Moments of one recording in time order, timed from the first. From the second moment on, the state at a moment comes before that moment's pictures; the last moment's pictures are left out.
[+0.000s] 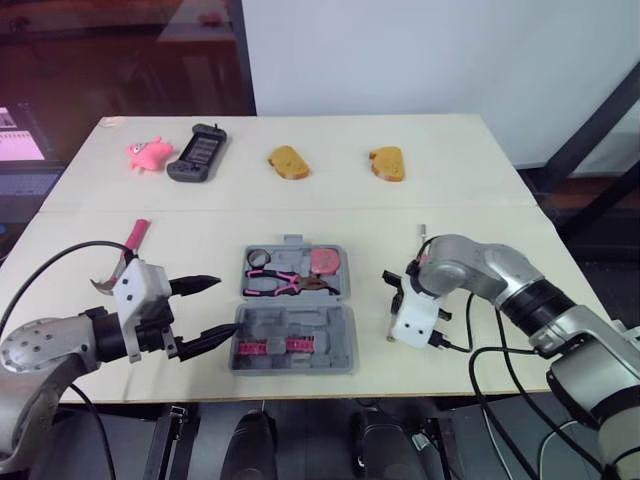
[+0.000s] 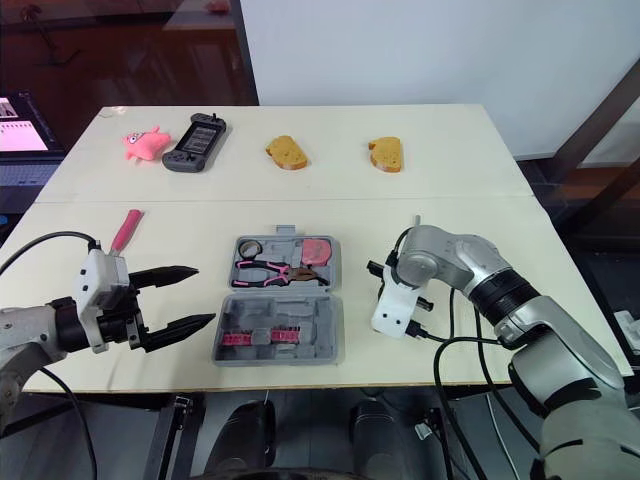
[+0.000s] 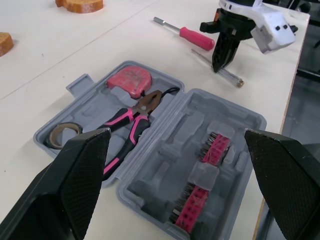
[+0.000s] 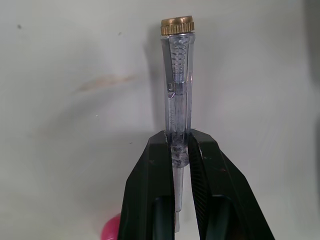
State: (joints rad) left arm 0.16 0.82 0.33 -0.51 -0.62 0.46 -0.98; right arm -0.85 -0.75 0.69 0.36 -0.63 -0.77 1.30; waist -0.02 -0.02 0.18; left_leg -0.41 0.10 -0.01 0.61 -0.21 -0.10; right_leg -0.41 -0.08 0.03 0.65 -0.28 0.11
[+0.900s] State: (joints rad) left arm 0.11 0.83 0.30 -0.45 -0.58 0.42 -1.03; right arm -0.50 -0.55 0.21 -0.23 -0.13 1.38 1.14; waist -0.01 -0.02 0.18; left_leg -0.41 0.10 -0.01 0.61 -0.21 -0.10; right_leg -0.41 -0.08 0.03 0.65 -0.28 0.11
